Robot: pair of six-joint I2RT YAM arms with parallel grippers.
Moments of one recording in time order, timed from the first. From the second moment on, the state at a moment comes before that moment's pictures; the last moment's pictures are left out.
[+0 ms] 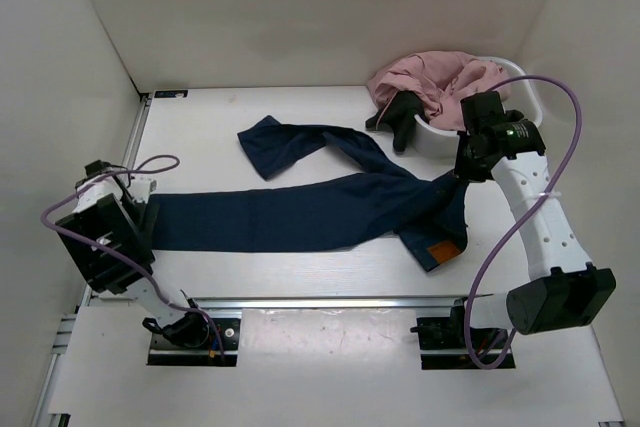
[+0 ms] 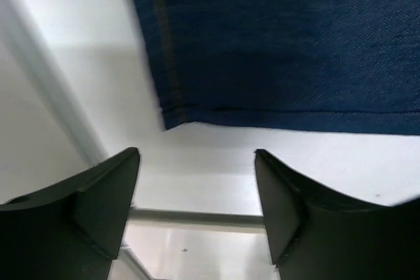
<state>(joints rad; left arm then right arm) 0.58 1.65 1.06 -0.81 -0.03 0.69 0.19 1.34 1.47 -1.21 0.27 0.30</state>
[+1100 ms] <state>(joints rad) 0.68 1.74 1.04 -0.71 -0.10 0.76 0.39 0.79 0.68 -1.19 0.16 0.71</state>
